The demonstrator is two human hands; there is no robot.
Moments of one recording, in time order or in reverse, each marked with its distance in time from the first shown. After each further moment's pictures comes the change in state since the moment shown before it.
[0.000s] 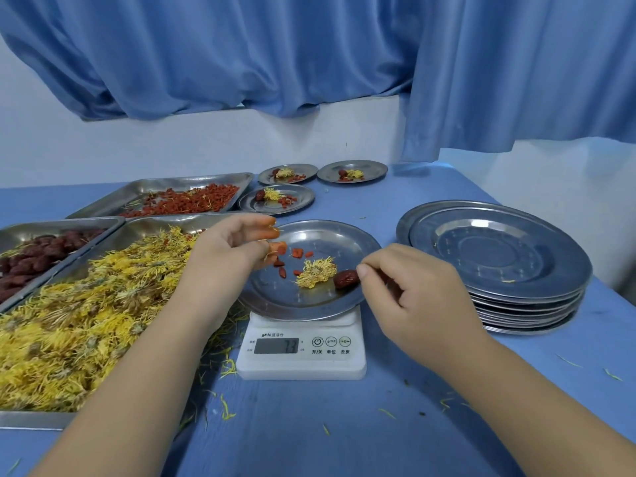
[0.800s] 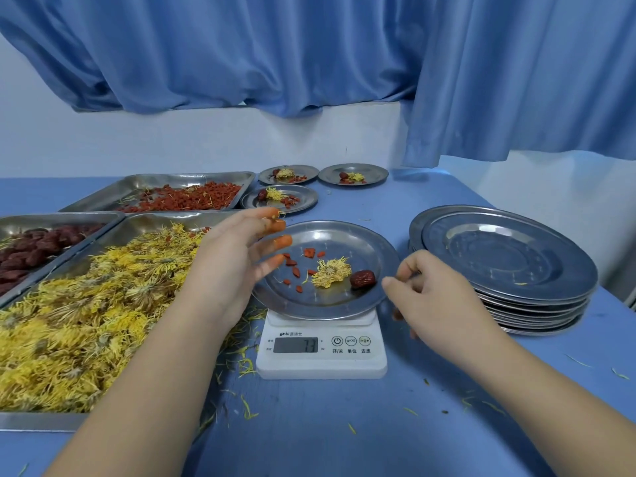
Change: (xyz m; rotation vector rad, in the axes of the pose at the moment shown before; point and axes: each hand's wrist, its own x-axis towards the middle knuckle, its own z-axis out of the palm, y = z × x) left_hand 0.006 0.002 -0.010 -0.402 -0.010 -0.168; right_hand -0.001 0.006 0.013 0.163 -0.225 0.640
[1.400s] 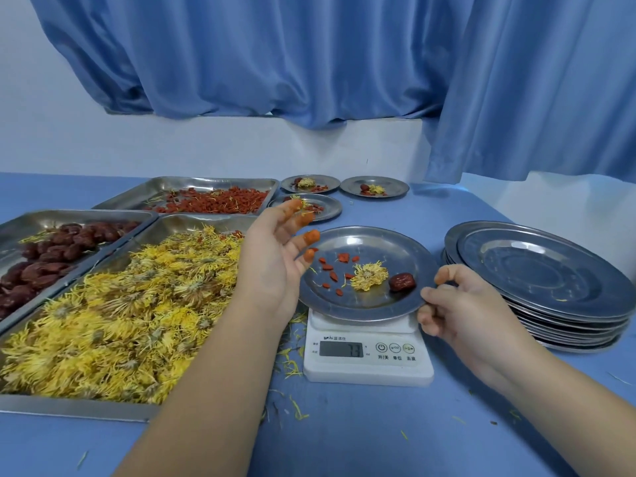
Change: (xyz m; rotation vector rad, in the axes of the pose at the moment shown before) left_hand -0.004 0.009 -0.001 -0.367 0.056 -0.002; right_hand -0.001 -0.018 0.018 0.783 -0.026 0.260
